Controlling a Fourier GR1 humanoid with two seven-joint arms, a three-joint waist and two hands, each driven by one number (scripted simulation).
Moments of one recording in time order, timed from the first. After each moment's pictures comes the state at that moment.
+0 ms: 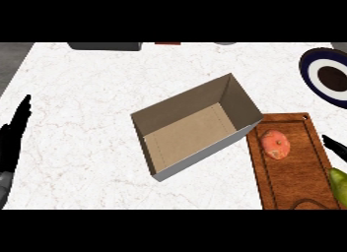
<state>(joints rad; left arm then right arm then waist) -0.14 0.65 -0.23 -1.28 0.17 0.39 0.01 -0.21 -0.74 0.23 -0.61 0.06 0.37 -0.96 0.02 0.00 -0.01</state>
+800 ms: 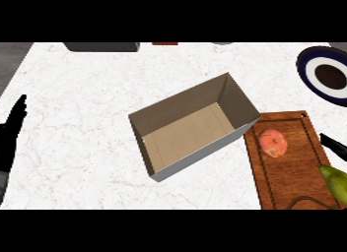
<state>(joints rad) -0.13 0.65 -0.19 -1.28 0.16 0.37 0.03 -0.17 -0.77 0.29 -0.74 -0.02 0.37 -0.97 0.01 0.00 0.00</state>
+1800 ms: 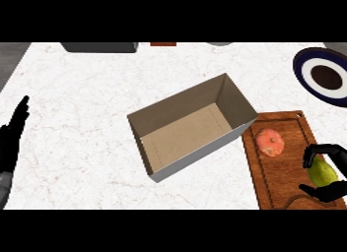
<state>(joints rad) -0.12 0.59 -0.15 -1.27 0.08 0.35 0.03 -0.24 -0.63 0.27 -0.70 0.02 0.18 -0.86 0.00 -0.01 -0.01</state>
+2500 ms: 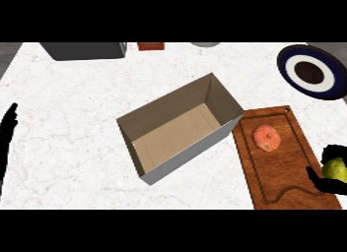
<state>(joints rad) -0.07 0.61 -0.11 -1.27 0.09 0.35 0.04 -0.10 -0.73 0.33 -0.96 0.32 -0.43 -0.29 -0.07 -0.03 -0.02</state>
